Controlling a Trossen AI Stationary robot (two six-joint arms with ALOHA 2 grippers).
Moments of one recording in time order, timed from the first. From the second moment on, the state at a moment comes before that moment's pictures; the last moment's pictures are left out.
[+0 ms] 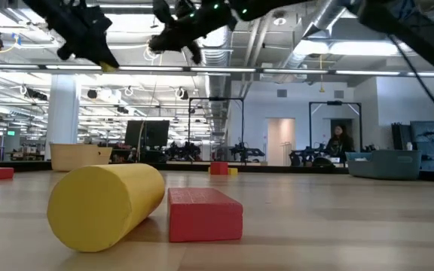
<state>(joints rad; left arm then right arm) 0.84 0.72 0.84 -0.61 -0.07 -0.03 -0.32 2.28 2.28 -0.16 0.02 0.32</state>
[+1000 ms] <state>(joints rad) 0.94 1.08 0.50 -0.39 -0.15 -0.30 -0.06 1.49 1.05 0.18 0.61 0.69</state>
